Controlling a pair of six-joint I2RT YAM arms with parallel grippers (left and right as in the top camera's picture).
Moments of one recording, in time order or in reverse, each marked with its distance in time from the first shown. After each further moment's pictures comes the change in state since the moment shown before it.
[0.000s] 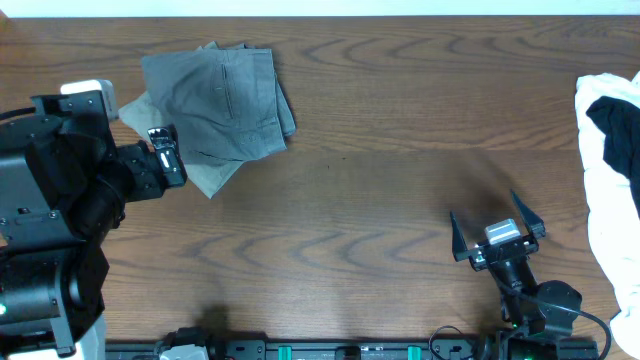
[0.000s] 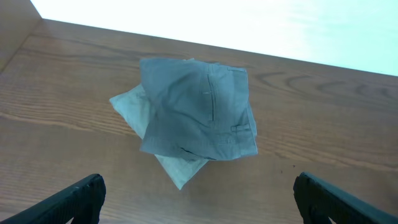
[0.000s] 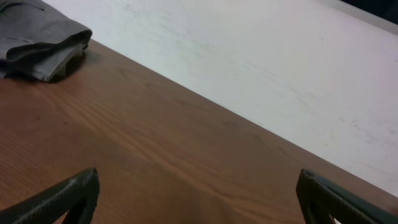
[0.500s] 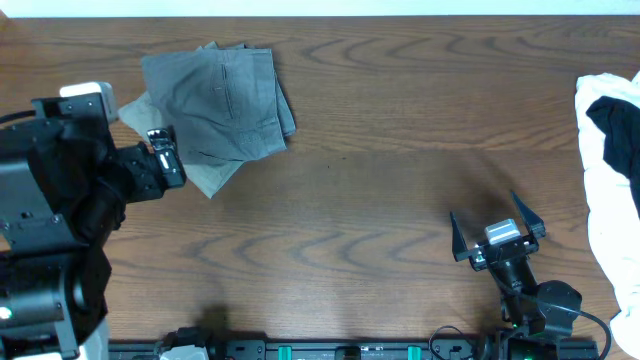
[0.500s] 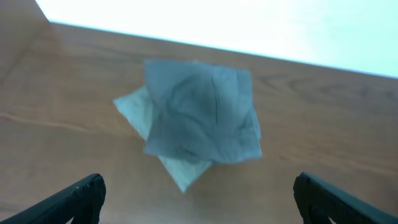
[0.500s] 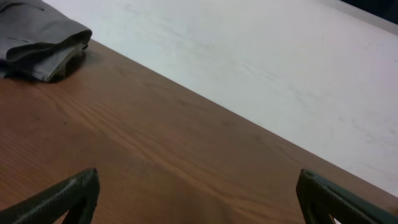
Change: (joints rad) left arm 0.005 -0.027 -0.044 0.039 -0.021 0.001; right arm 0.000 0.000 0.000 0.000 0.001 0.000
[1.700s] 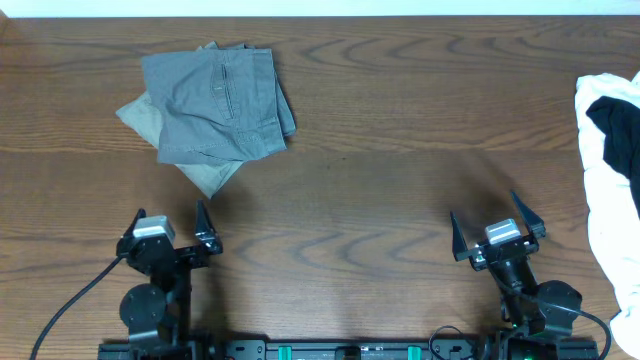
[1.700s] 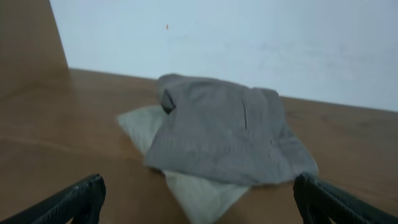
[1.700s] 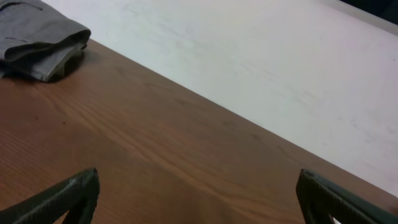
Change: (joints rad) left arm 0.032 -1.015 -1.406 0.891 -0.027 0.000; right arm 0.000 0.000 0.000 0.000 0.003 0.000
